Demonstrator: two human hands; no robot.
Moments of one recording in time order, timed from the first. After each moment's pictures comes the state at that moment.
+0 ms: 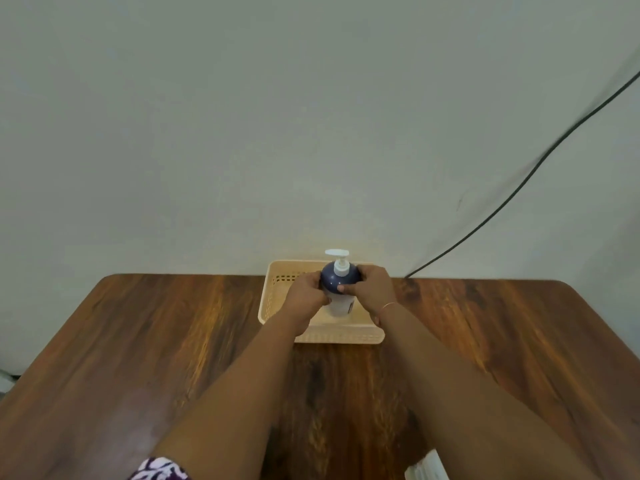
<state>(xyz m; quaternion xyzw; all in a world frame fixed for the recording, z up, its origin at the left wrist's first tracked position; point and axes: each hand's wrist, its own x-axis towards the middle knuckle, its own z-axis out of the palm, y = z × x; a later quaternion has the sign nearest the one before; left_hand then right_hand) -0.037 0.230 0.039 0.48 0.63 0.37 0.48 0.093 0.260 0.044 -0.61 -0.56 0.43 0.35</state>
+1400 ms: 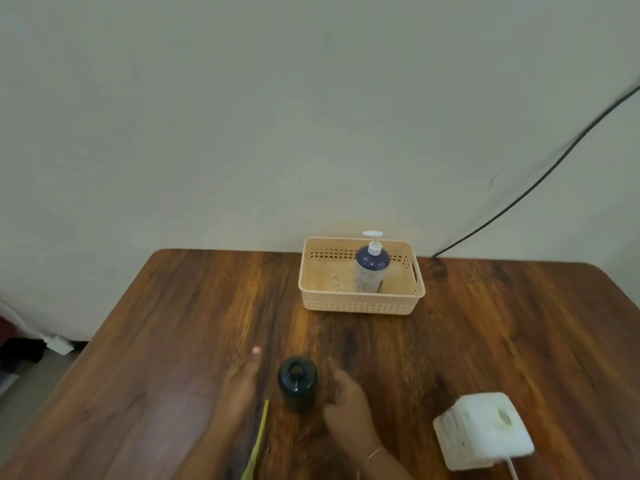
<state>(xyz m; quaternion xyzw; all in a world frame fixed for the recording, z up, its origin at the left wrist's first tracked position) -0.141 0.019 0.002 0.22 0.72 0.42 0.51 0.027 0.038 -0.007 -0.57 -0.54 0.58 0.21</state>
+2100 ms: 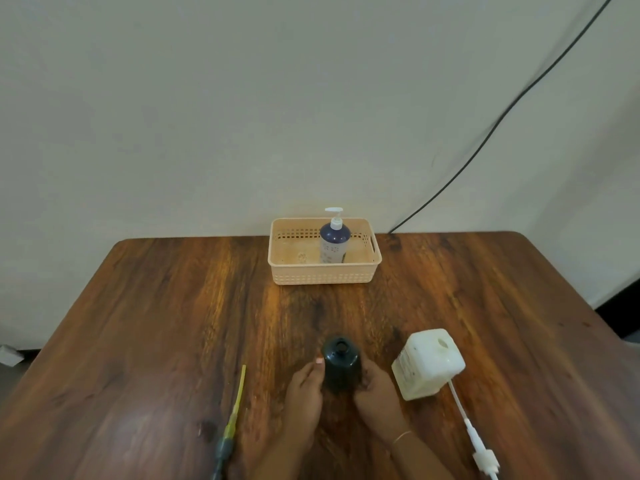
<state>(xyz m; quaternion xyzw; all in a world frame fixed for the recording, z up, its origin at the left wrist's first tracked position) -0.013 -0.030 -0.020 0.20 0.64 0.44 0.60 0.105 -0.018 -0.018 -0.64 -0.53 0.49 0.26</state>
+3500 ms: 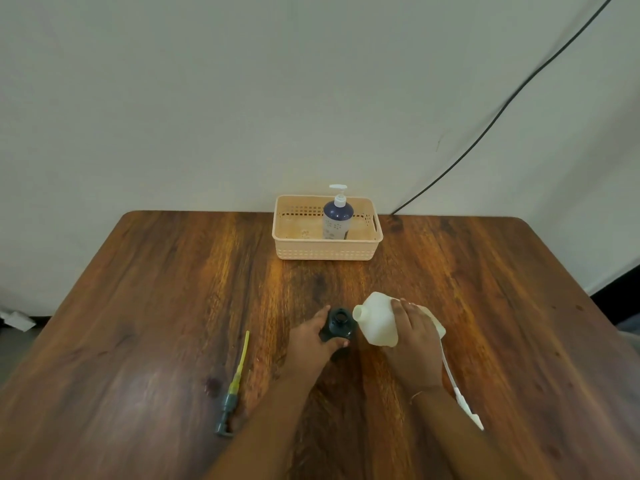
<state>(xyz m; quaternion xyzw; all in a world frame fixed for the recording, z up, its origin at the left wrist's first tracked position) -0.013 -0.013 -0.013 0.53 0.68 0.29 0.41 0.161 -0.008 -0.020 -0.66 -0.73 -0.01 0.21</state>
